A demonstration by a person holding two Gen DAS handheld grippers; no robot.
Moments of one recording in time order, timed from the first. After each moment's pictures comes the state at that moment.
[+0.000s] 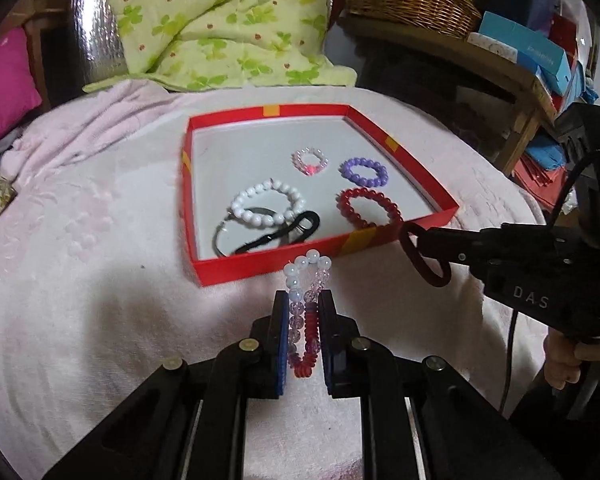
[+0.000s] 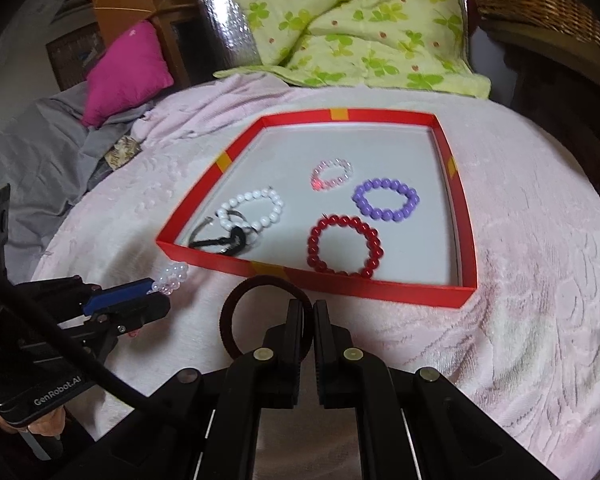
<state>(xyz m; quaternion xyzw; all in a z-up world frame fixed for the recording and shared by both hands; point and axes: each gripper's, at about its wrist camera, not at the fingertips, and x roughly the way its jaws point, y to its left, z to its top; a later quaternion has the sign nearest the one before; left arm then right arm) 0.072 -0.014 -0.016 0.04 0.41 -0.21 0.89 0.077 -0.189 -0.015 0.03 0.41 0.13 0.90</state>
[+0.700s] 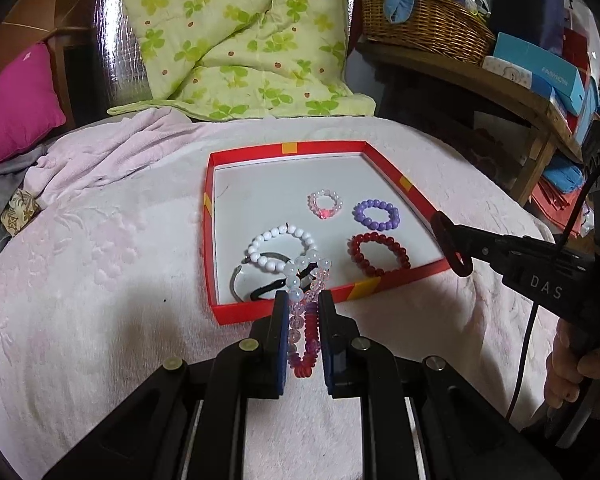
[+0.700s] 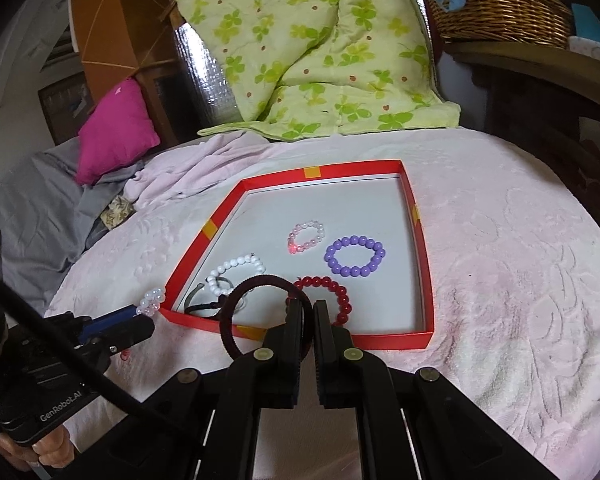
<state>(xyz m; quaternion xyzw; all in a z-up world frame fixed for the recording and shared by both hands) 0.076 -0.022 0.008 0.03 0.37 -0.18 0.91 0.078 -0.216 0.011 0.09 0.34 0.10 0.93</state>
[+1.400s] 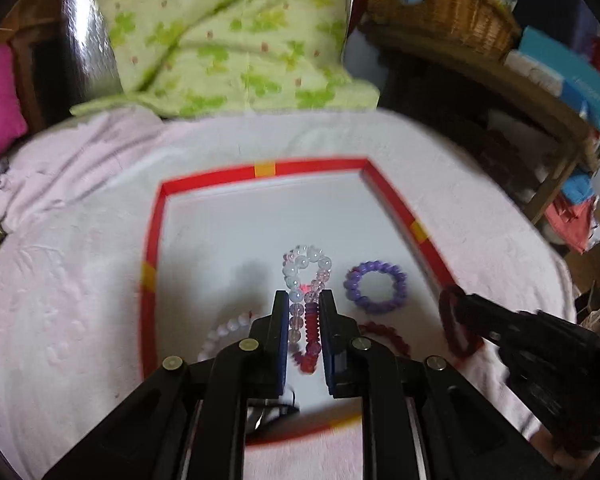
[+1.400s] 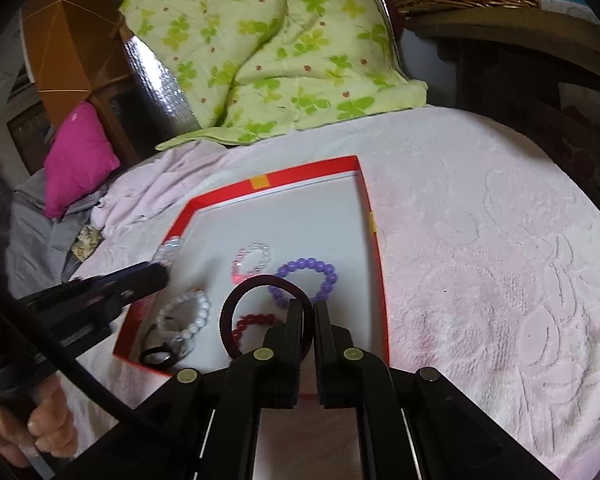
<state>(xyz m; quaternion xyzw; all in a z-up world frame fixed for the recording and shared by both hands) 0.197 -0.085 0.004 0.04 0.43 -0.17 0.89 0.135 -0.259 -0.003 0.13 0.37 0.06 0.92</state>
